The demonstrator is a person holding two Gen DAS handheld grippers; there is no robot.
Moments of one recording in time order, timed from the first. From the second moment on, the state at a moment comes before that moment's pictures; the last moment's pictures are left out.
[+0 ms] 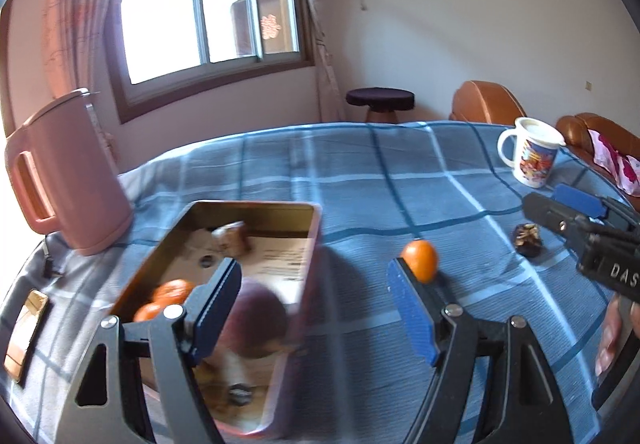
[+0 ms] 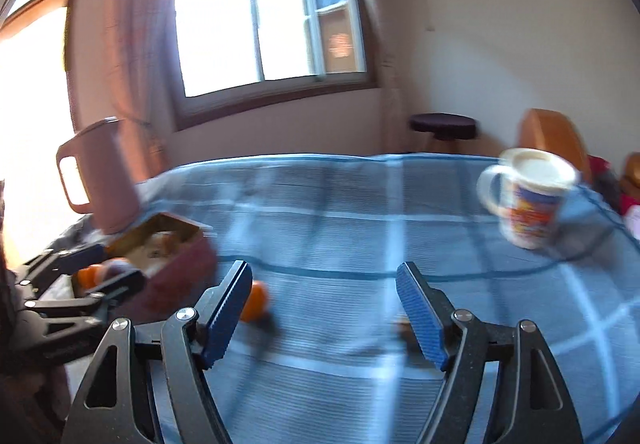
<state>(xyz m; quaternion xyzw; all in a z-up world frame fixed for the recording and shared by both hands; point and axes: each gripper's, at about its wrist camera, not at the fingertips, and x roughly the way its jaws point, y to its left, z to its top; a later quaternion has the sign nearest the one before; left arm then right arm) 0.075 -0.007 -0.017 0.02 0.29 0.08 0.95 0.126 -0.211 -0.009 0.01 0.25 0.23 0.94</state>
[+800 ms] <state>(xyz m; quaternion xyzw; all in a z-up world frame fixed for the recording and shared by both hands) 0.168 -0.058 -0.062 0.04 0.40 0.02 0.91 0.190 -0.239 -0.059 -0.01 0.40 0.19 0.90</state>
